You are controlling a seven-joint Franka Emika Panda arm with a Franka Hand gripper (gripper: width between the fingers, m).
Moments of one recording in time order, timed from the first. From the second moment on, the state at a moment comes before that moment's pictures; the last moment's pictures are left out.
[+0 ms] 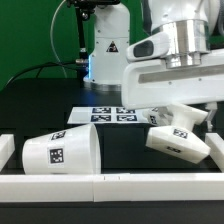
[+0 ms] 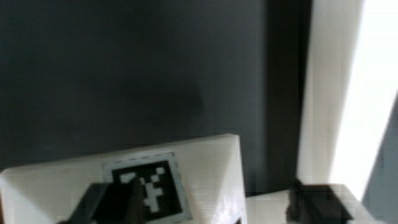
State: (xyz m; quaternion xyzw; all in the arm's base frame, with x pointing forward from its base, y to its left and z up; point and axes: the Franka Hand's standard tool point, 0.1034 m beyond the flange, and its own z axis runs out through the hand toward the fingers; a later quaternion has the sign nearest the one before) arm 0.578 0.074 0.057 -0.98 0.09 -0.15 0.07
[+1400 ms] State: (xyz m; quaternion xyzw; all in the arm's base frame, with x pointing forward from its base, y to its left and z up) arm 0.587 0.101 0.056 -0.99 0.02 0.00 0.17
